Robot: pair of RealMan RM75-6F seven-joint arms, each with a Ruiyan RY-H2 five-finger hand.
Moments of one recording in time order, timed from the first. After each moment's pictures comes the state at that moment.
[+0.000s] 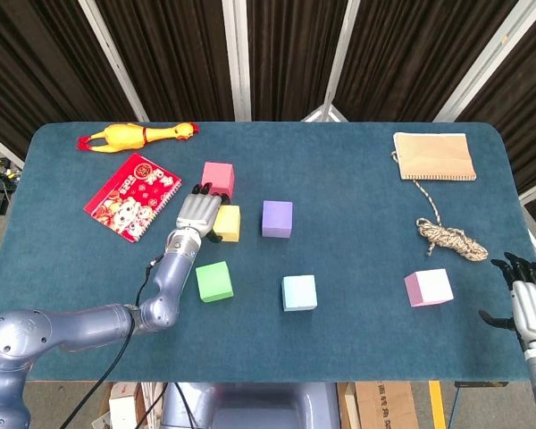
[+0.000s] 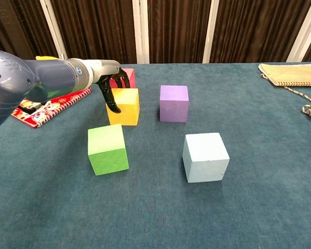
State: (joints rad) left arm -1.18 -1.71 -0.24 -1.21 0.35 0.88 0.66; right arm 0.16 -1.11 0.11 -1.52 -1.22 1.22 0.02
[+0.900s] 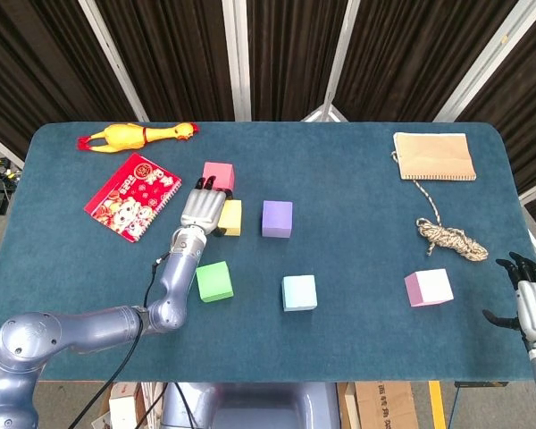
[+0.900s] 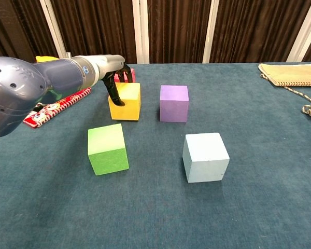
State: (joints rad) left arm -1.18 -1.77 -0.28 -1.16 0.41 0.94 0.68; right arm 0.15 -1.12 0.12 -1.49 -1.22 1.21 0.05
